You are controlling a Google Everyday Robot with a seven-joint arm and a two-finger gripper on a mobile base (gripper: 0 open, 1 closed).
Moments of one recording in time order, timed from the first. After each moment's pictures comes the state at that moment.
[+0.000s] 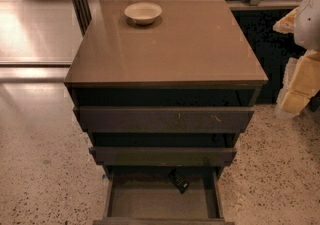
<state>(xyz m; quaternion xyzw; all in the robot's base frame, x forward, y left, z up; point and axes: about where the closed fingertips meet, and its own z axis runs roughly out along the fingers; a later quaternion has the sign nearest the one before) 0.438 -0.217 0.976 -0.60 0.78 -0.03 0.16</state>
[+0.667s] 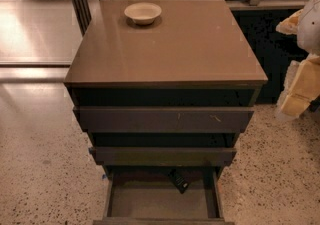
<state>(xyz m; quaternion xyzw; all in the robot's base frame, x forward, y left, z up) 0.437 -0.216 0.975 -0.60 0.78 -0.04 0.18</state>
